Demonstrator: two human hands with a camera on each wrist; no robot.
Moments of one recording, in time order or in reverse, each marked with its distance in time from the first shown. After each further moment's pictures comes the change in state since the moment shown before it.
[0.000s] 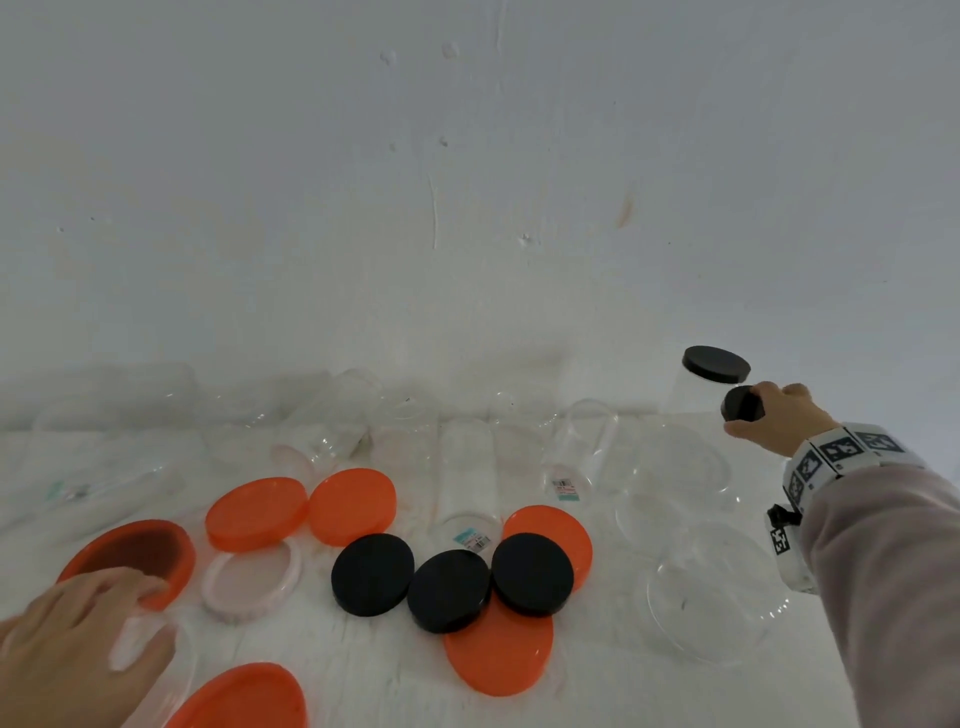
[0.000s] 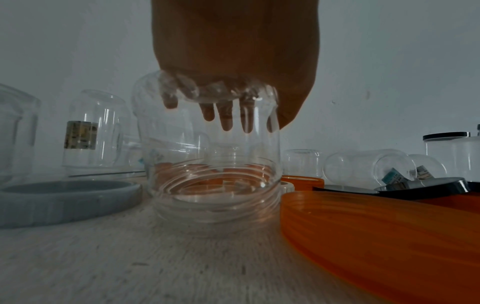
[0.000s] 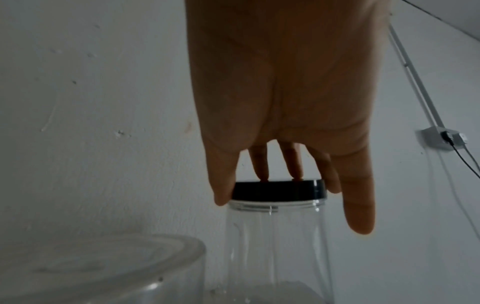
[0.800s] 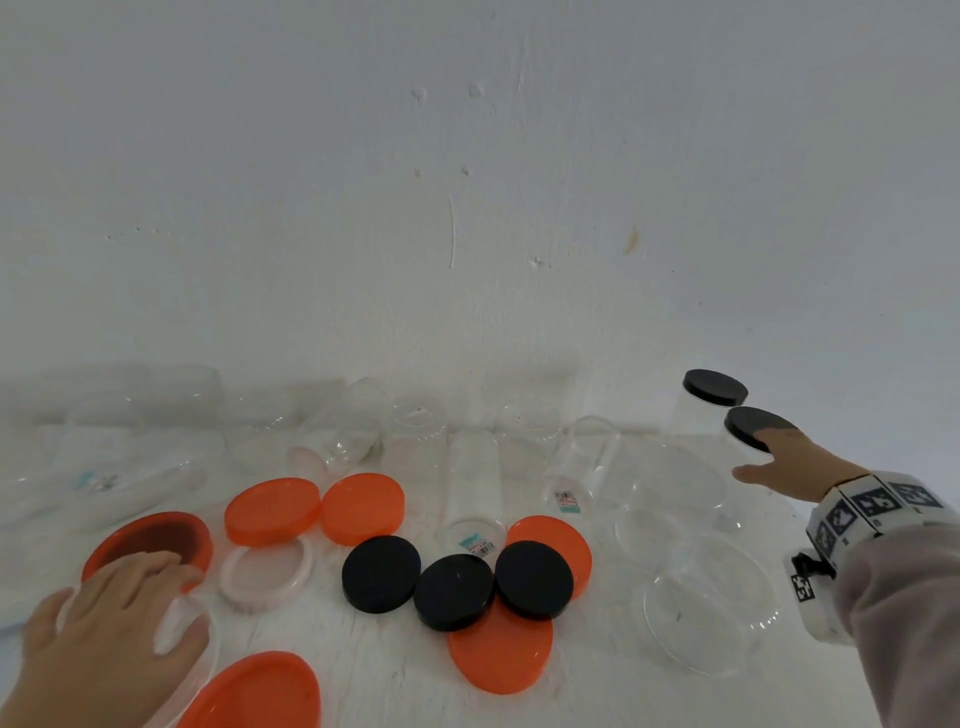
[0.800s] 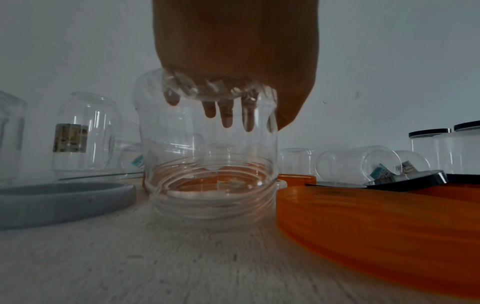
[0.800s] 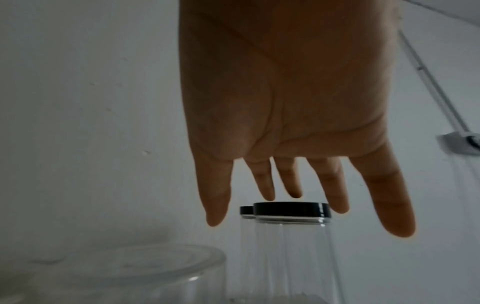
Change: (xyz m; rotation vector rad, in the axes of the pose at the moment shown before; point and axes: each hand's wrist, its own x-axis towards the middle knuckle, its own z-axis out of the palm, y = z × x) left_hand -0.013 0.018 -0.001 -0.006 0.062 -0.038; right_hand -0.015 0.020 -0.002 -0.134 -0.111 -0.082
